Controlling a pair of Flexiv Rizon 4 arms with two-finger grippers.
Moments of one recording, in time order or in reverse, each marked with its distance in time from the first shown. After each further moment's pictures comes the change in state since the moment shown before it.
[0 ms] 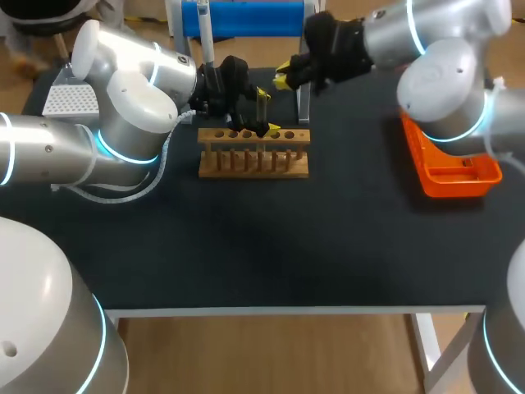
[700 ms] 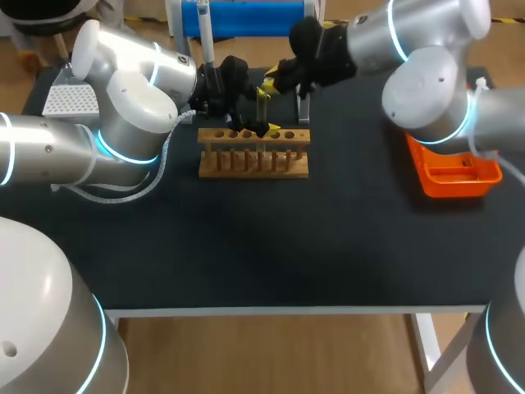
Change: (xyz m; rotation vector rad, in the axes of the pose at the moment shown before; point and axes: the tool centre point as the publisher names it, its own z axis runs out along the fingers) left arm 0.000 0.000 0.000 0.000 0.000 0.000; right arm 0.000 -0.001 0.024 0.014 -0.006 0.018
